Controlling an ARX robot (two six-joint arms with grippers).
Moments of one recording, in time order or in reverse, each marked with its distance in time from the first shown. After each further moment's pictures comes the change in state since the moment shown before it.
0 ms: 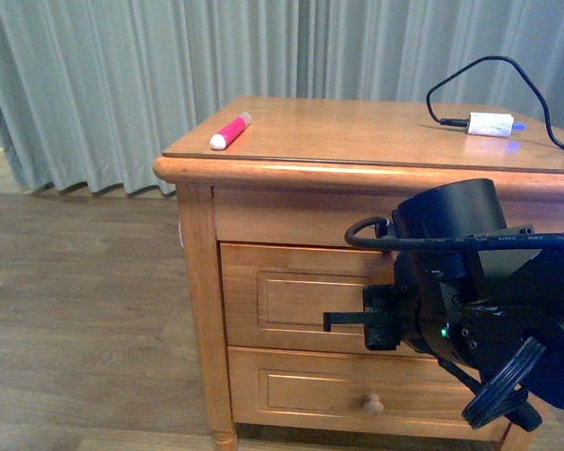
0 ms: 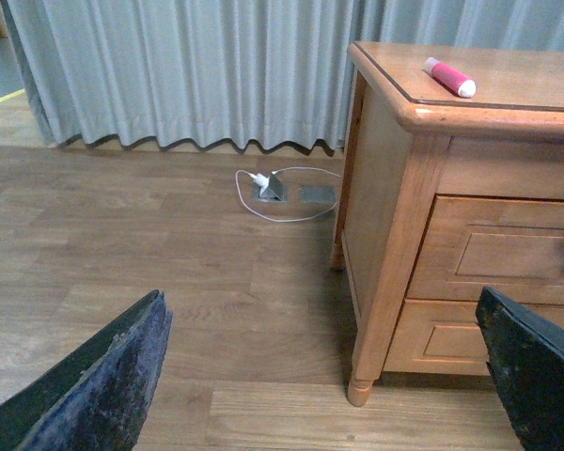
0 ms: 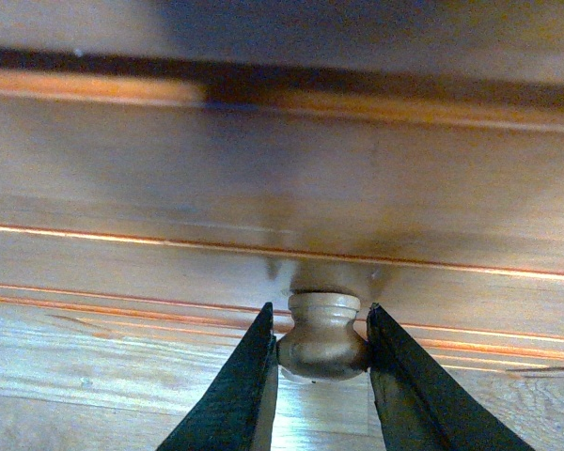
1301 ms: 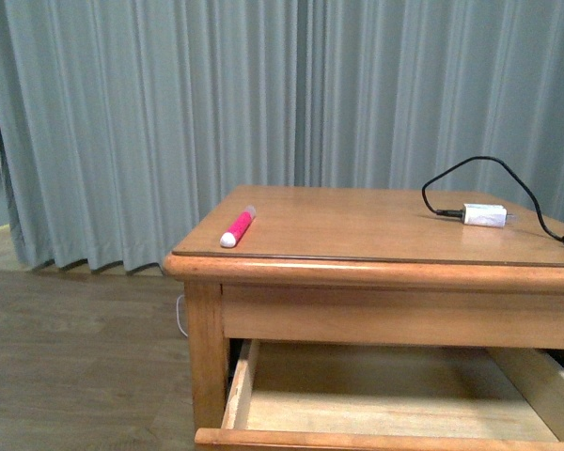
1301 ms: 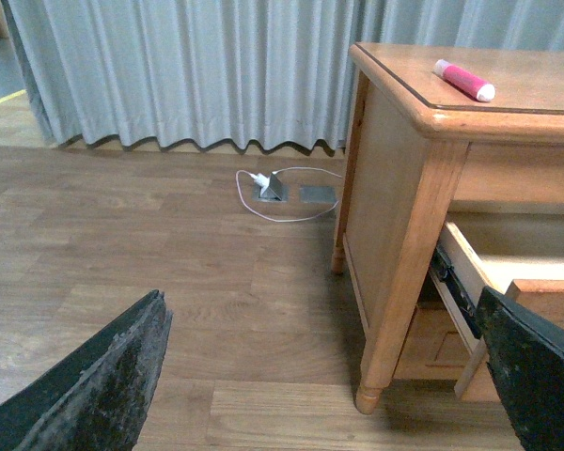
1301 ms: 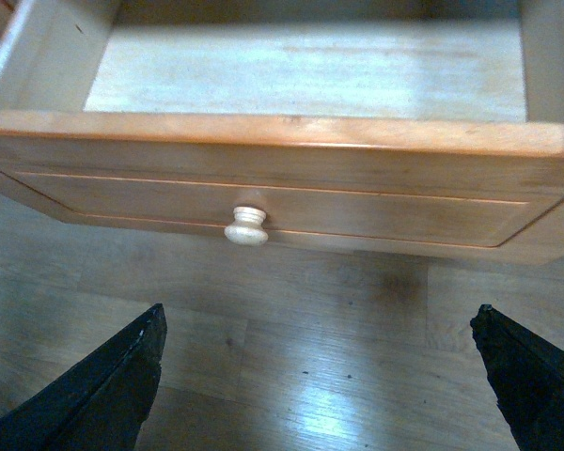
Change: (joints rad) left arm 0.000 0.000 0.000 0.000 0.000 0.000; right arm -0.097 -1.122 -0.620 -0.514 -0.249 -0.007
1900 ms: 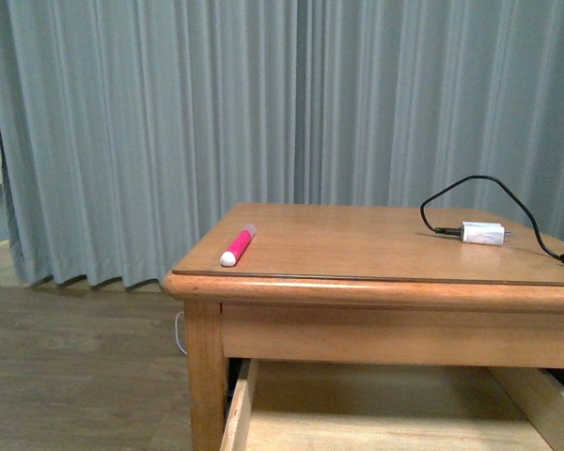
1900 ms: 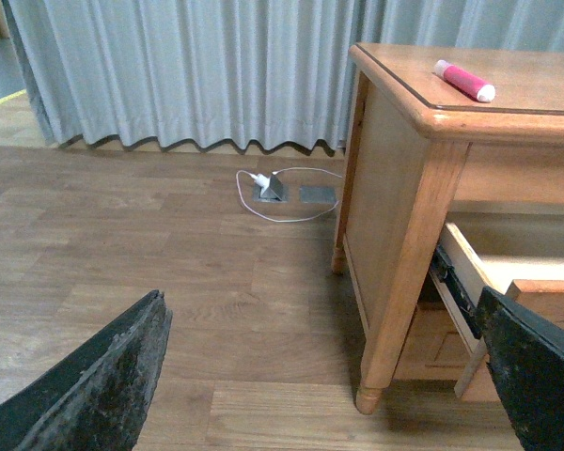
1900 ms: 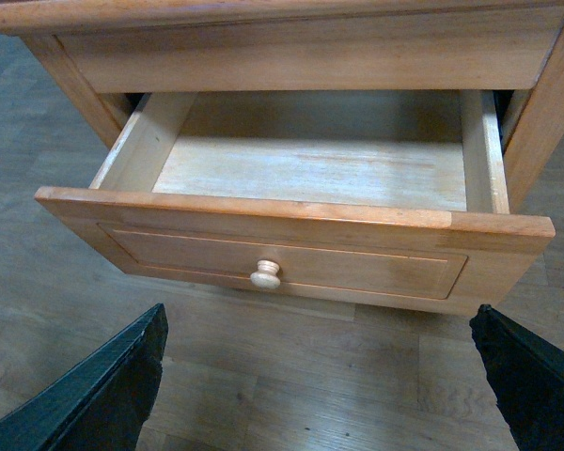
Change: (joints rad) left arm 0.000 0.000 0.000 0.000 0.000 0.000; right arm -0.085 -0.415 -0.002 -0.199 -0.087 -0.058
